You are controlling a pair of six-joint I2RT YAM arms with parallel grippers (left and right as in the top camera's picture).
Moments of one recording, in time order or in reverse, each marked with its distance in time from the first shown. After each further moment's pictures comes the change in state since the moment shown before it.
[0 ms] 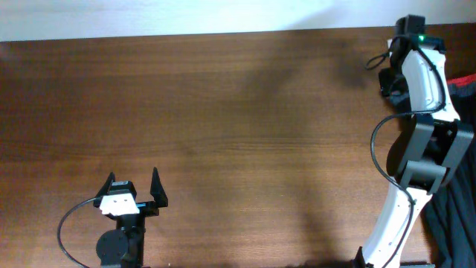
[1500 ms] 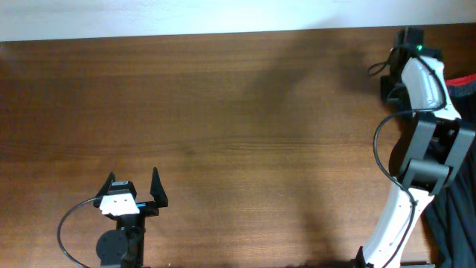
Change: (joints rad) left arm 0.000 0.000 0.000 0.000 0.000 0.000; right arm -0.016 -0.008 -0.075 0.053 -0.043 0.116
